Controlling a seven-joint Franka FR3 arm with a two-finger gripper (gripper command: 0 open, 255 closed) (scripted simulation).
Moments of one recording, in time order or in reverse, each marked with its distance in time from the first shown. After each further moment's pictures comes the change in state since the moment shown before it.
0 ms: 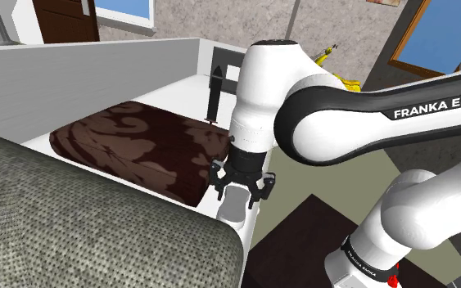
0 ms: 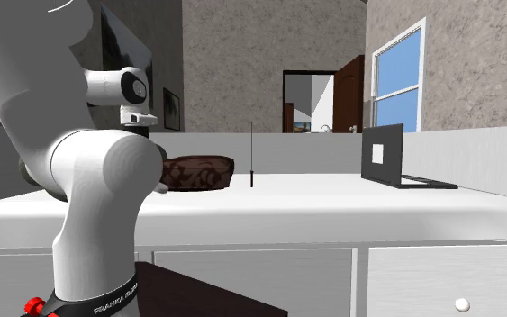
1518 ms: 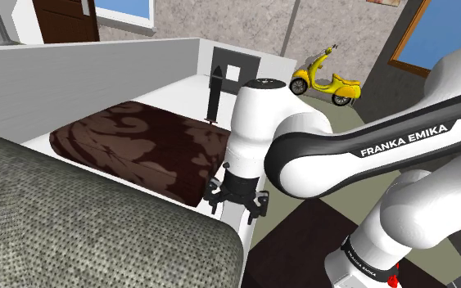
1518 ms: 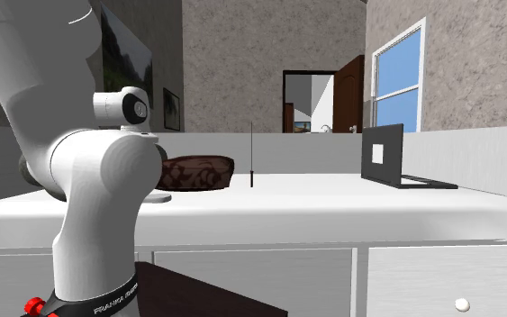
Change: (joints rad) arm -0.020 0.092 0.073 -0.094 0.003 0.184 0.015
